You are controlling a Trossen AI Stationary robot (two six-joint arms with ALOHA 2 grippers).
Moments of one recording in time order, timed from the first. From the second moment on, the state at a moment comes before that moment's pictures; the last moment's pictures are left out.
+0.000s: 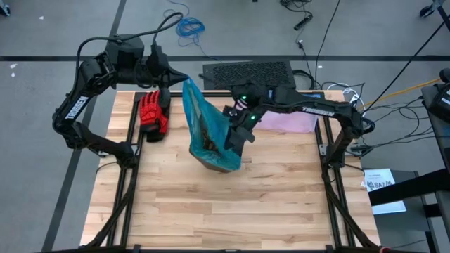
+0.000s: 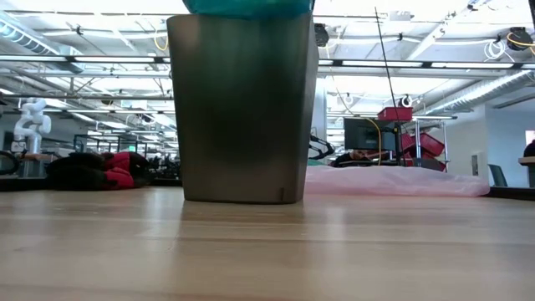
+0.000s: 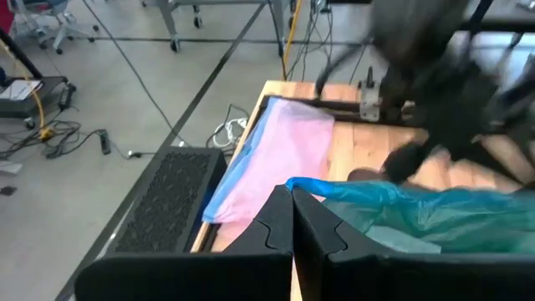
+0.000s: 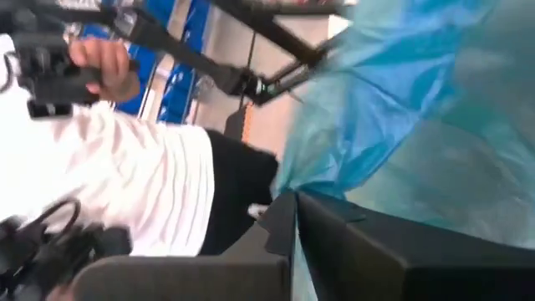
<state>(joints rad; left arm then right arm) 0.56 1.31 1.97 -1.09 0.23 0.24 -0.19 1.75 1.83 -0.72 -0.90 0.49</state>
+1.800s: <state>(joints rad) 0.56 1.26 1.97 -1.11 0.17 0.25 -0.20 2.02 2.26 -0.92 -1.03 0.38</state>
